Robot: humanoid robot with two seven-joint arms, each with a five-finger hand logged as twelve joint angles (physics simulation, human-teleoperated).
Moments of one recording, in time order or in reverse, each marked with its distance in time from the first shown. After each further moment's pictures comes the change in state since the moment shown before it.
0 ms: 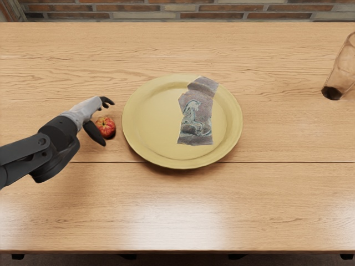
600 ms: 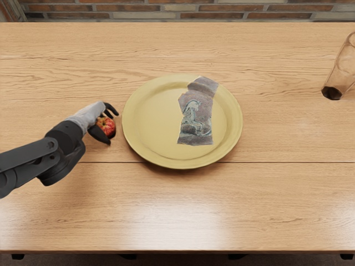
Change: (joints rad) left arm 0.021 -0.047 0.000 0.042 -0.001 0.020 0.000; right arm 0.000 0.000 0.000 0.000 0.000 0.000 0.000
